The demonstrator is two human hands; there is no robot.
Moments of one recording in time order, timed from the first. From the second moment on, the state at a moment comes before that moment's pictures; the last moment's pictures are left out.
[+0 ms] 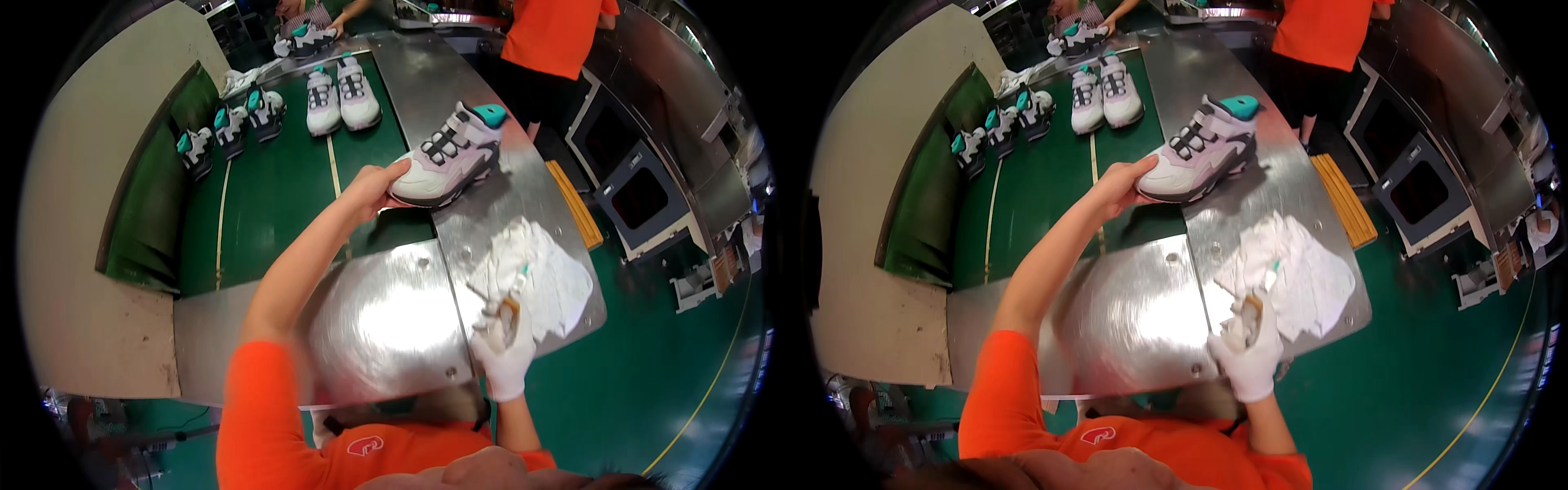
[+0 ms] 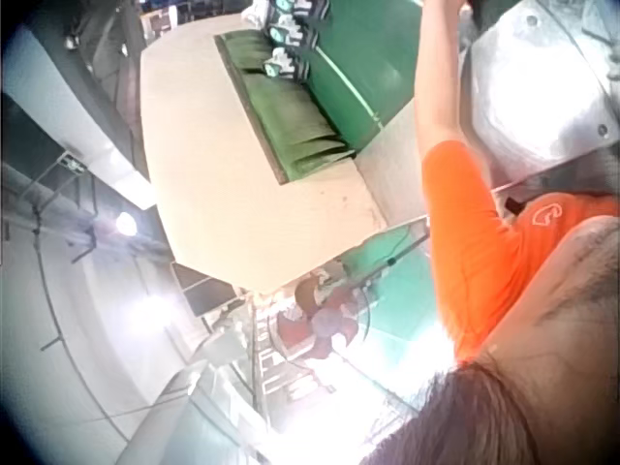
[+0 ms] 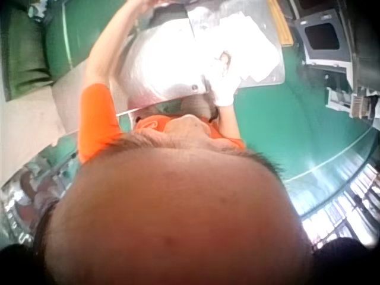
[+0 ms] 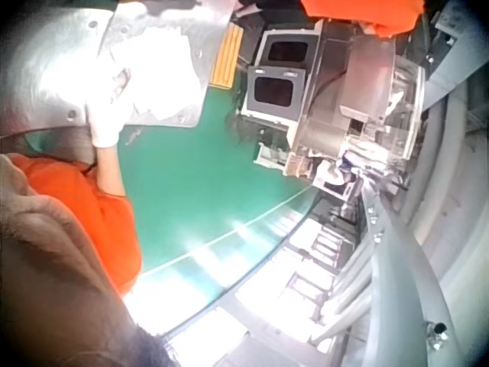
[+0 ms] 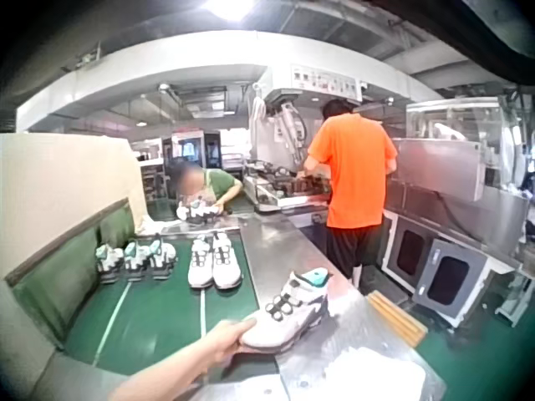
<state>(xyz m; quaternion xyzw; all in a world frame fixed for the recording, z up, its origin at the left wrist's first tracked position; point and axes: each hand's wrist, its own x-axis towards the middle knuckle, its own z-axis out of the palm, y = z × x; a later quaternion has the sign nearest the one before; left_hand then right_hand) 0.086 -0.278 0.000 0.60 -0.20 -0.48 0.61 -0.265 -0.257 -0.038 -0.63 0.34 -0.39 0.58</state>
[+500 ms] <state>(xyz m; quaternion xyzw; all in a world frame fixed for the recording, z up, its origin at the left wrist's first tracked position) -0.163 0.055 0.033 0.63 0.07 -0.37 0.68 -0.343 -0.219 -0.005 -0.70 0.26 -0.29 0.60</state>
